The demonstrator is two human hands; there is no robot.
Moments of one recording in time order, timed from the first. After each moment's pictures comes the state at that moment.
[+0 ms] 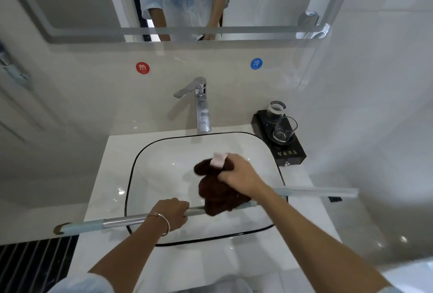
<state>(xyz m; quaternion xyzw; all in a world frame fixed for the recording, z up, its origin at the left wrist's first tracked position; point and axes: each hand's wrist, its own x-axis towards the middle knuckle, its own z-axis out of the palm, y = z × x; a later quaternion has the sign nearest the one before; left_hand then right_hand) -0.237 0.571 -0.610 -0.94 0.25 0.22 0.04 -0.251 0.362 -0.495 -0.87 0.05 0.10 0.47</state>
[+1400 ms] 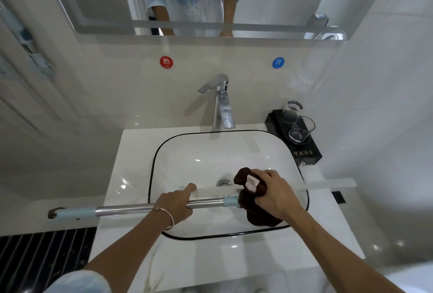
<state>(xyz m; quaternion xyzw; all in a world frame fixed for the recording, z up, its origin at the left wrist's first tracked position) -0.229 0.623 -0.611 -0.96 0.21 0.15 -0.07 -0.284 0.349 -0.556 -0.96 0.09 0.11 0.24</state>
